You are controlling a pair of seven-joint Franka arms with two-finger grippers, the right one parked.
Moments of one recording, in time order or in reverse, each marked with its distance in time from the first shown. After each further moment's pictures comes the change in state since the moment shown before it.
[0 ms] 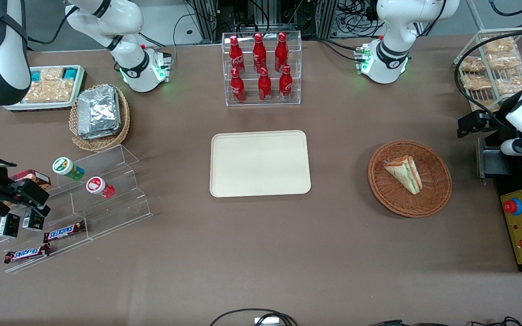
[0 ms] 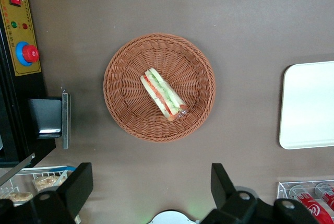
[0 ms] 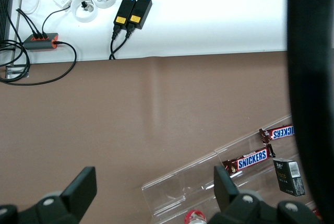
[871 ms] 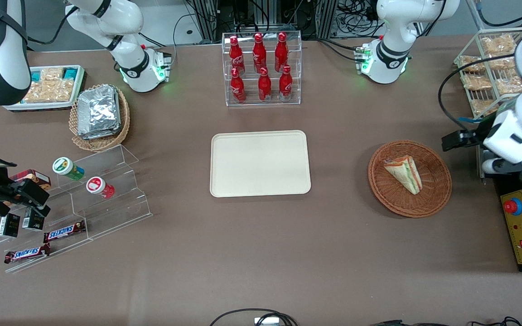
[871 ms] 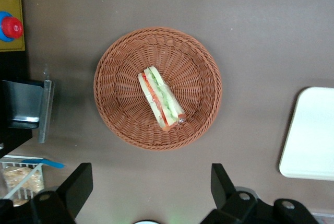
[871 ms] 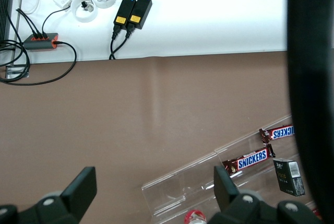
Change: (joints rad) arm -0.010 0.009 0.000 -0.191 0.000 0.170 -0.184
